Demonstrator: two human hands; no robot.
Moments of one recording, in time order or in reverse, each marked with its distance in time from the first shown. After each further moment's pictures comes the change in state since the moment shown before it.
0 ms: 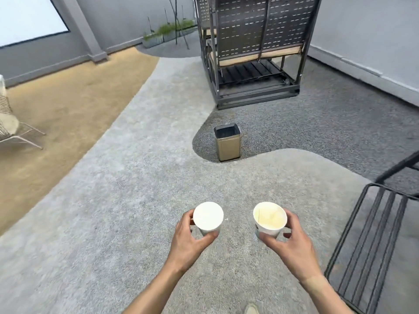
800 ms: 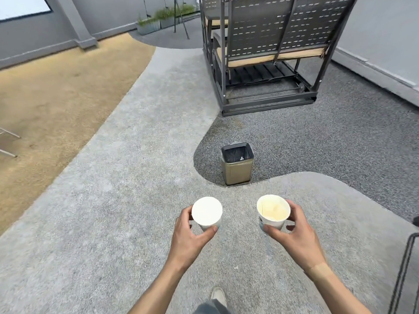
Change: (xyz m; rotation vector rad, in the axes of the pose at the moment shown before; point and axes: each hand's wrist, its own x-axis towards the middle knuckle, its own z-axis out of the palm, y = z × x) left_hand 0.402 -0.016 -0.048 -0.100 0.033 -0.042; right_hand 0.389 -0.075 0.128 -0.067 -0.041 0.027
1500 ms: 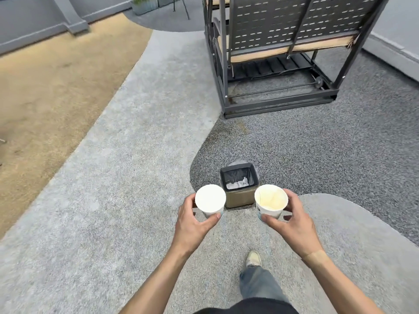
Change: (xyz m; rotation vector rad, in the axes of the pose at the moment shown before) left_hand 0.344 0.072 0.084 0.054 0.018 -0.061; right_hand 0.365 -0.014 0.006 0.001 -0.082 0.037
